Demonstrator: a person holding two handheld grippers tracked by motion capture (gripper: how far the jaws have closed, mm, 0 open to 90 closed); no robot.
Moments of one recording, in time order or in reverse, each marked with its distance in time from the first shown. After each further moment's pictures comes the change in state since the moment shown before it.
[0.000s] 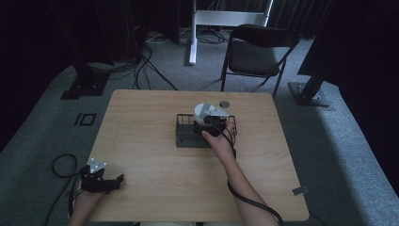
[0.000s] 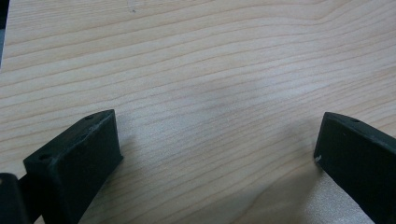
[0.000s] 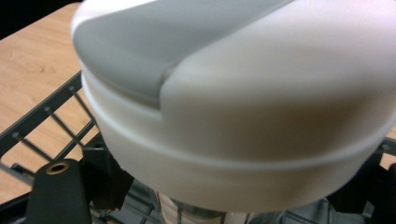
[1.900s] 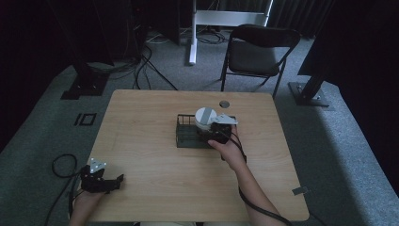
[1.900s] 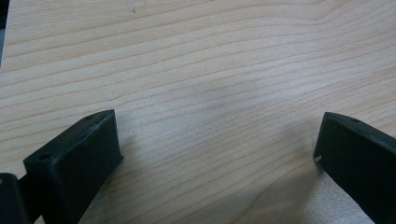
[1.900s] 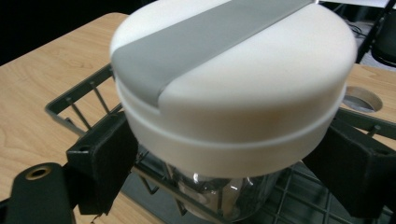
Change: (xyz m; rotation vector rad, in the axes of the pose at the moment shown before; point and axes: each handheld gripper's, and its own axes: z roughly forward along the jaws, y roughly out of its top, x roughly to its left) left arm 0.000 0.000 0.000 0.000 0.000 0.000; right arm -0.011 -0.020 -0.025 -0.068 0.113 -0.032
